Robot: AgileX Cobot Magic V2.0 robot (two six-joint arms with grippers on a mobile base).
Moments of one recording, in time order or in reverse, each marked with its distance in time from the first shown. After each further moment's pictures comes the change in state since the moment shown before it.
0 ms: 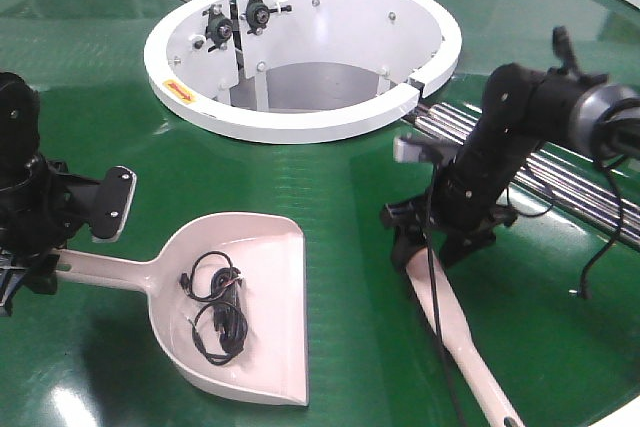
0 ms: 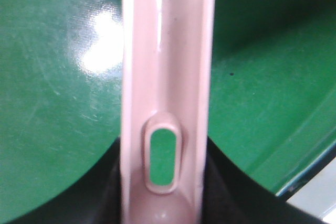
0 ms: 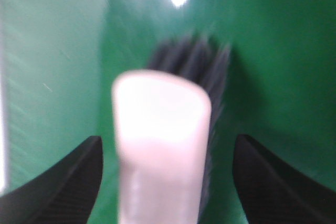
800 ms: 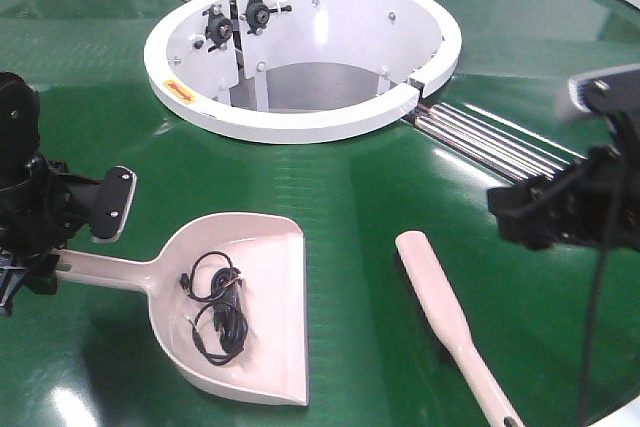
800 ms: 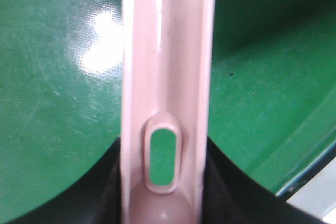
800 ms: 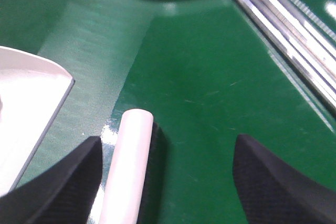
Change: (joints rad) left arm 0.000 0.000 0.000 -0.001 0.000 0.000; right arm 0.005 -0.902 0.657 -0.162 -0.637 -0.001
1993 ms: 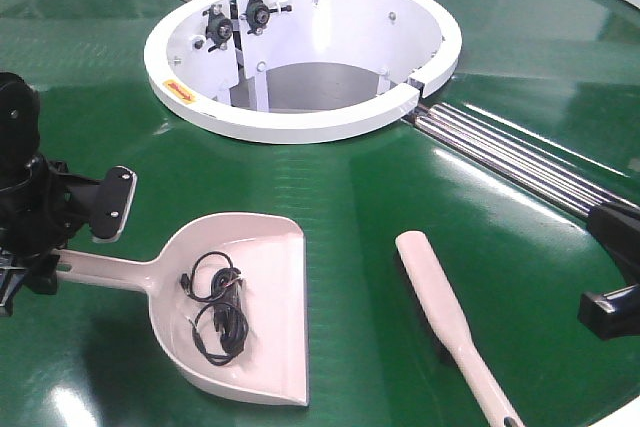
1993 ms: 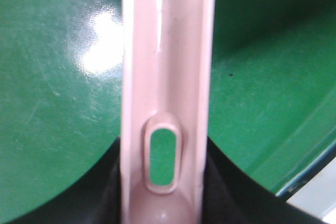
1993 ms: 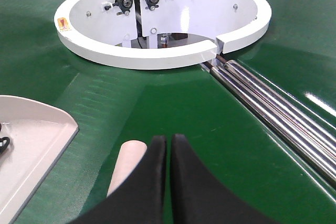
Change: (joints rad) left arm 0.000 0.000 0.000 -0.001 0.000 0.000; right arm 0.000 -0.423 0.301 -0.002 -0.215 -0.003
